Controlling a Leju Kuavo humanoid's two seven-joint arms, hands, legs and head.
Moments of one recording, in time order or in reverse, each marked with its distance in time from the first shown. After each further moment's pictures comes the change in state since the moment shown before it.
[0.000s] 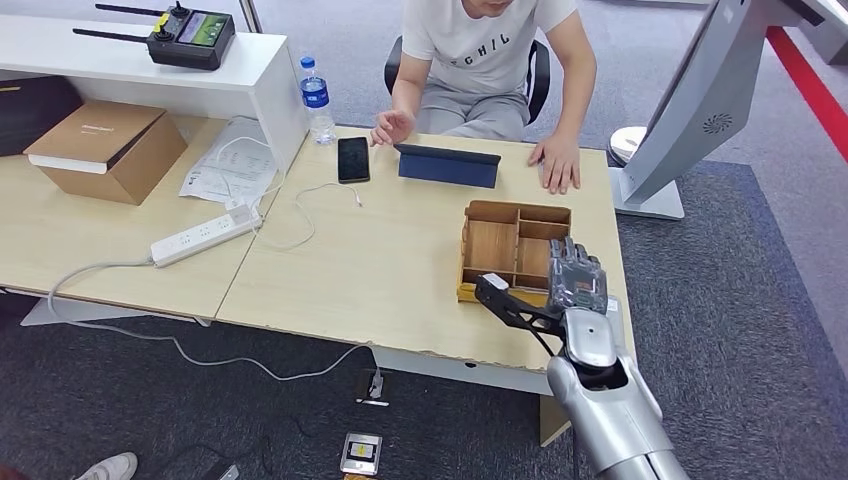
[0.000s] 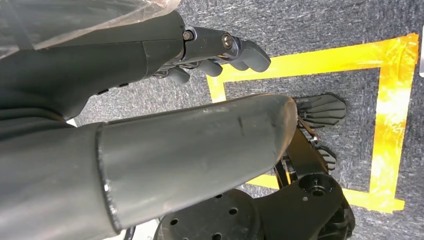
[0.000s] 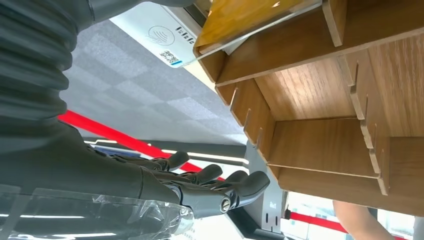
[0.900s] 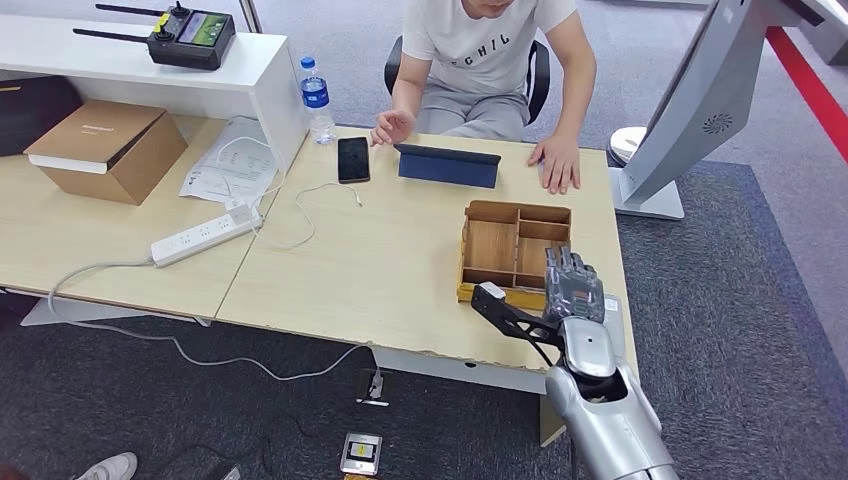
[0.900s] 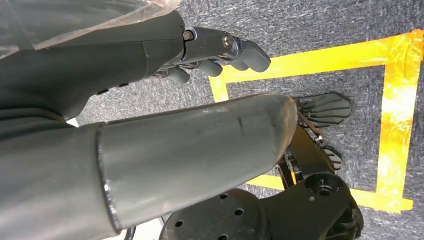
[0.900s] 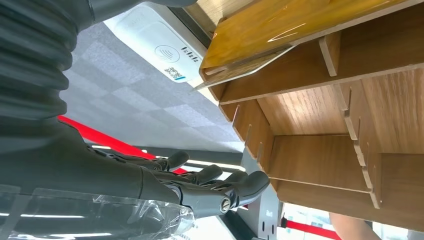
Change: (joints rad) left arm 0.000 0.000 -0.024 0.002 0.000 -0.005 -0.003; right arm 0.051 -0.002 0.000 -0.073 -0.014 0.040 0.000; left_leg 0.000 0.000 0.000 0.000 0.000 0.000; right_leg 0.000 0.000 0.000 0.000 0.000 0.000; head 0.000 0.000
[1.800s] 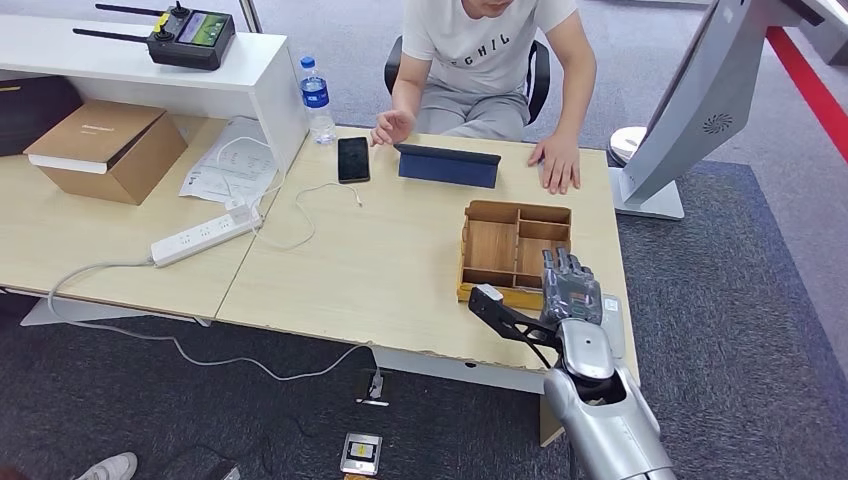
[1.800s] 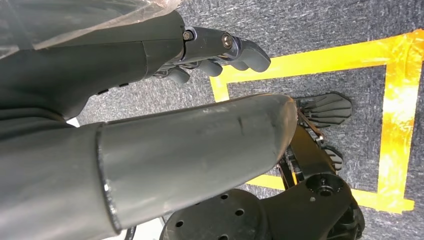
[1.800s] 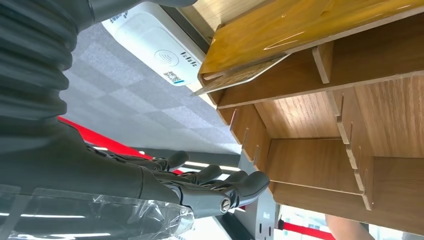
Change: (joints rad) left arm -0.001 0.000 -0.009 0.001 0.008 0.000 0.002; right arm 0.010 0.004 0.005 -0.017 -0.005 0.015 0.000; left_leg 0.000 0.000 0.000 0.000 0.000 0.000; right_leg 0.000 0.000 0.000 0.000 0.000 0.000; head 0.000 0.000
